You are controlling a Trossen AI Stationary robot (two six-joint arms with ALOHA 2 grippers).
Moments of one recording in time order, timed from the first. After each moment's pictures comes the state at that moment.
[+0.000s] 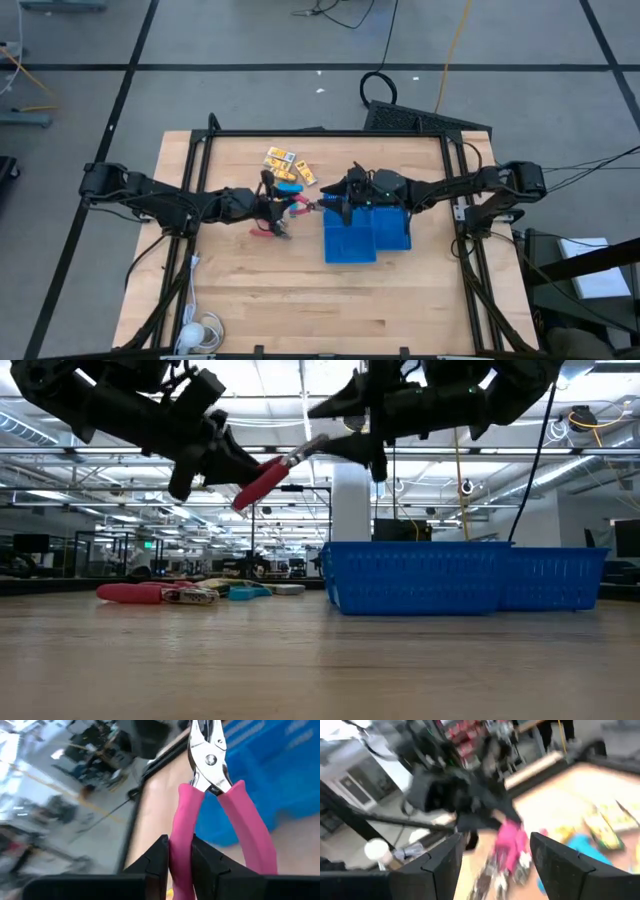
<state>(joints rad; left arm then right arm) -0.04 1.27 0.46 0.55 -0.40 0.70 -0.08 1.54 0.79 0.63 -0.03 0.52</state>
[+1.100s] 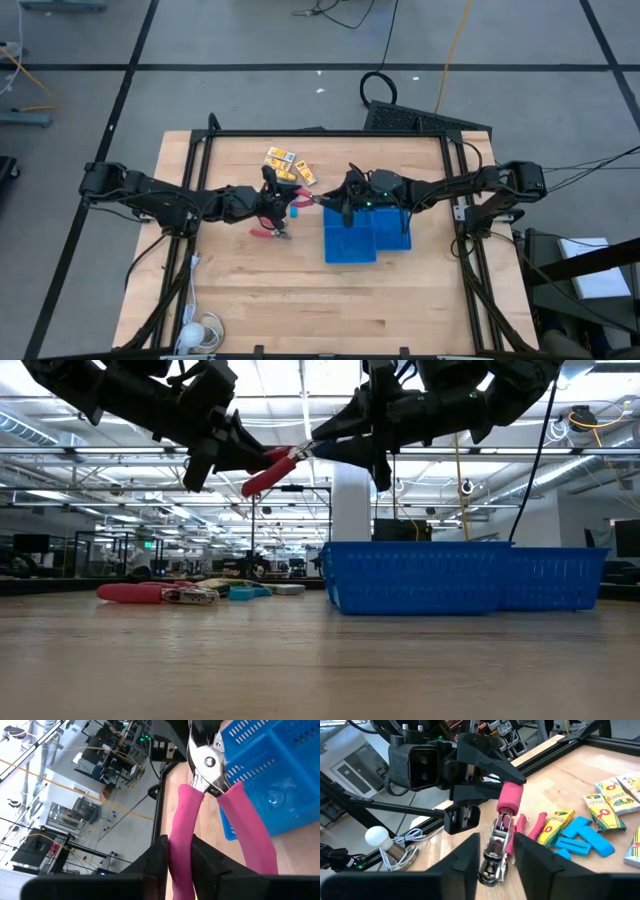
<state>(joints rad) -0.05 1.27 0.55 0.47 -0.48 0.82 -0.09 1.54 0.79 0.58 -0.06 0.52</state>
